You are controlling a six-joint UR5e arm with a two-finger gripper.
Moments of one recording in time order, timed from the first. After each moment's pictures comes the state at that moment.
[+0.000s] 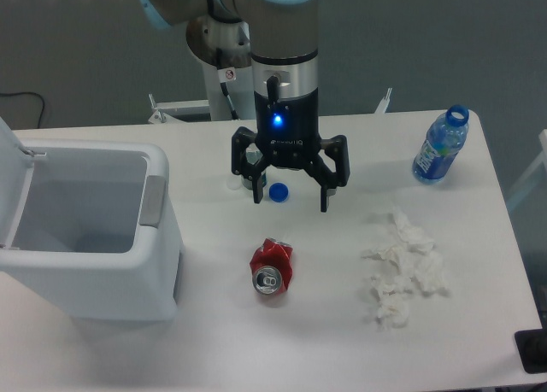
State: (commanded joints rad) arm 2.45 -1.70 -1.59 -0.95 1.44 0.69
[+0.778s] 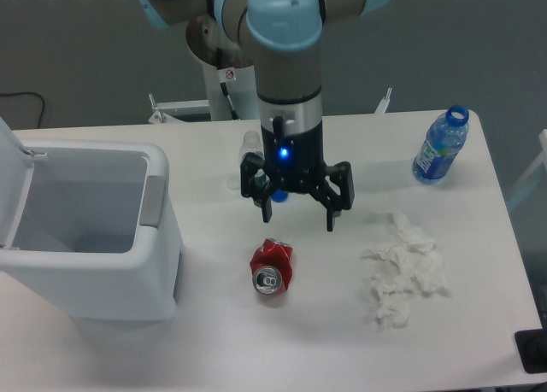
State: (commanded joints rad) arm 2.41 -1.80 -1.60 -0.92 1.50 0.68
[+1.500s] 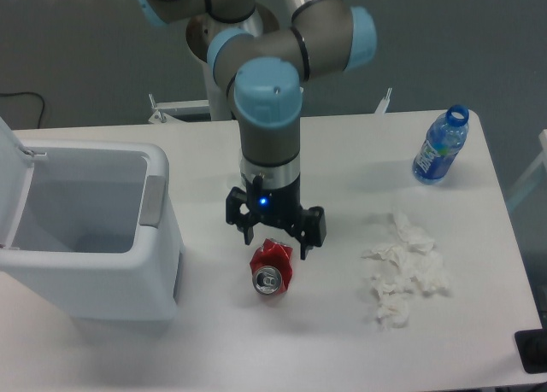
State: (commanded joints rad) arm 2.36 -1.92 -1.66 -0.93 1.53 0.77
